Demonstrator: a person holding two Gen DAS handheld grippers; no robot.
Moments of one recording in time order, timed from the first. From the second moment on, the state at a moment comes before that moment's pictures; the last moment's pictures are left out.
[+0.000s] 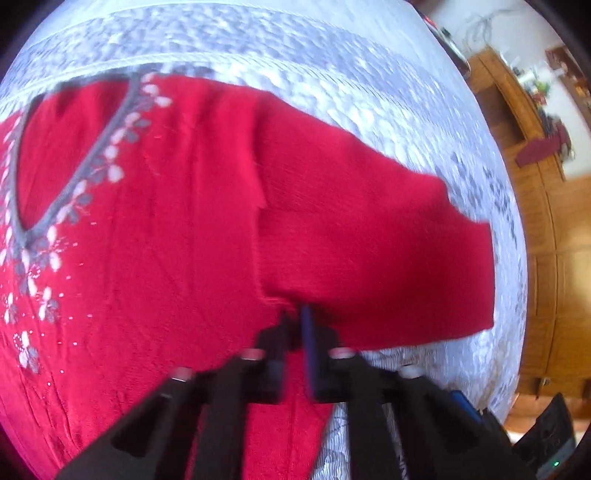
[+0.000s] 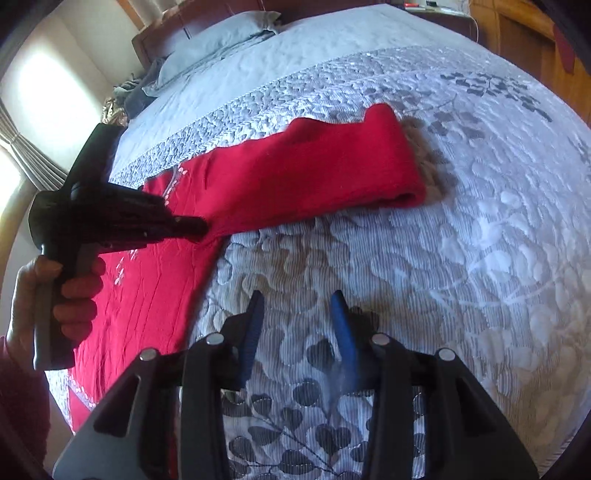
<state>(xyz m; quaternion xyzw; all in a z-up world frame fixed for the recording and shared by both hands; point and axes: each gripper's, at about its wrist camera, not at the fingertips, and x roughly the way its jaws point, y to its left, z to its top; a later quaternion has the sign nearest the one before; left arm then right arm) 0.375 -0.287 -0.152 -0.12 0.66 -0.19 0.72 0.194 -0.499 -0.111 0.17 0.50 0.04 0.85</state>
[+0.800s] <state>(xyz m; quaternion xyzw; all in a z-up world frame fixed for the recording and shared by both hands) 0.409 0.048 -0.098 -0.18 0.51 0.06 0.84 0.205 -0.457 -0.125 0.13 0.52 0.05 0.84</state>
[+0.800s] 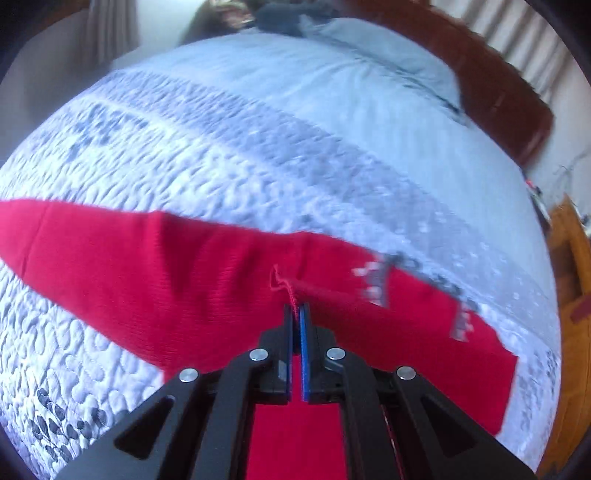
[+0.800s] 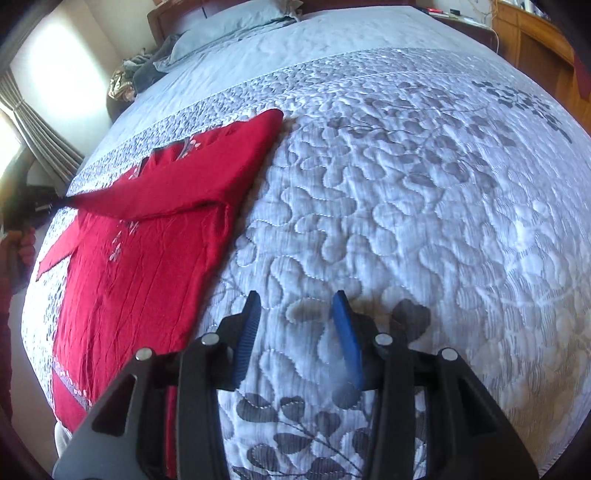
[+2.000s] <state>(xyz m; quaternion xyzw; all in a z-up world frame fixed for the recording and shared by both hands) 0.429 0.031 -0.118 -0.16 0.56 -0.04 0.81 0.343 -0.398 -0.095 0.13 0.57 0.05 0.81</state>
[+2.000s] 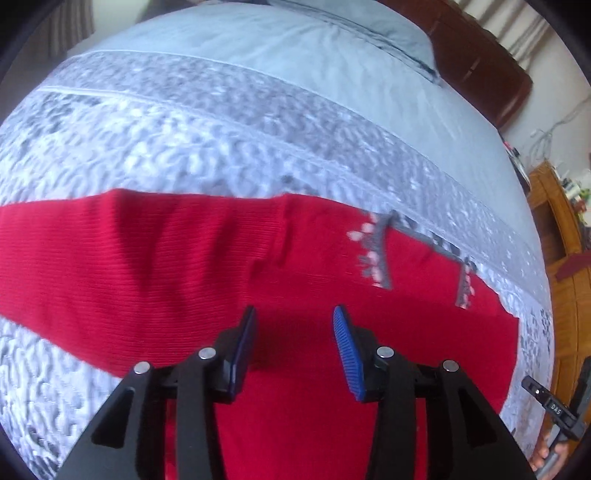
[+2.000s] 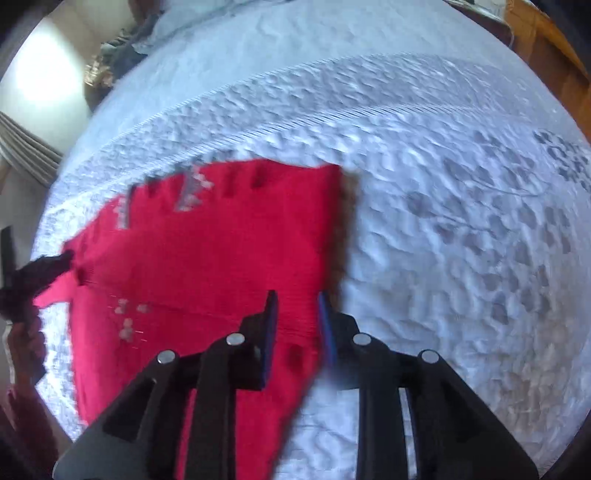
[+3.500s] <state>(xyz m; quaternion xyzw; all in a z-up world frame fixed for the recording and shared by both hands) 0.339 0.429 -0.135 -0.38 0.52 0.18 0.74 0.306 -0.109 -0.127 0.01 0.64 0.22 0.74</state>
